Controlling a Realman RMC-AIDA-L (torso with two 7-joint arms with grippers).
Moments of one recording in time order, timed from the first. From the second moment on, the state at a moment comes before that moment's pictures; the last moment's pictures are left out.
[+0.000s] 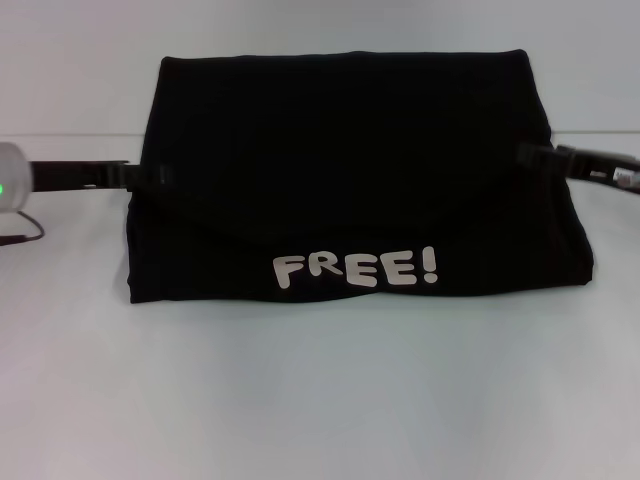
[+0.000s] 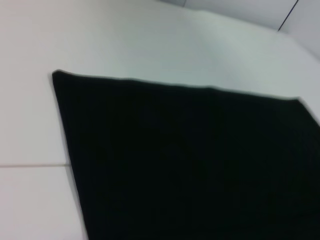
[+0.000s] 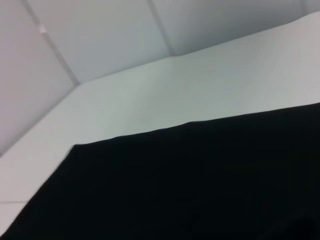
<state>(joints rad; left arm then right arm) -0.78 -1.99 0.39 0.62 2.45 1.09 -2.04 0.77 2.02 -0.31 -0.43 -2.18 -0.96 1.70</state>
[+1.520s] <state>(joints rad) -0.57 -2.06 0.57 0.70 2.36 1.22 -2.01 0.68 1.99 -0.32 -0.49 -2.18 -1.20 1.75</state>
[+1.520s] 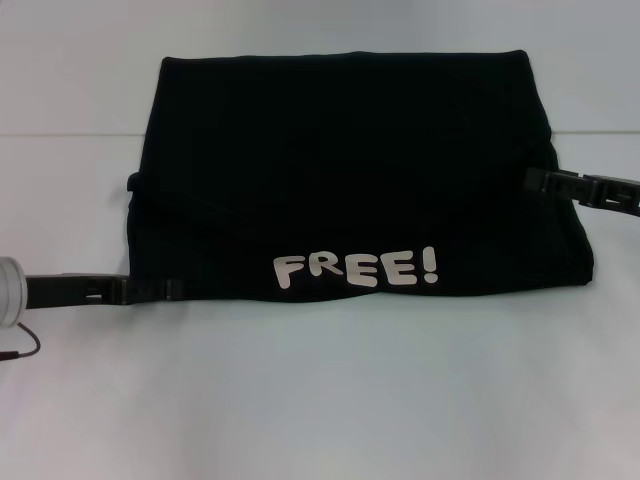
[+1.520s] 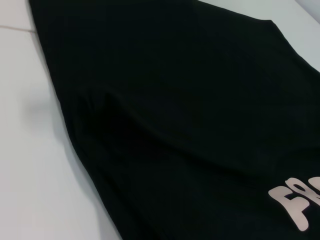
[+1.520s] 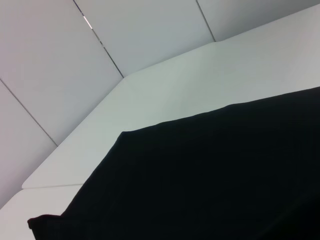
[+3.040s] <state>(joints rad) -0.60 -2.05 0.58 0.70 2.36 1.19 -2.00 0.69 1.99 -0.48 -0.49 -2.39 -1.06 2.03</state>
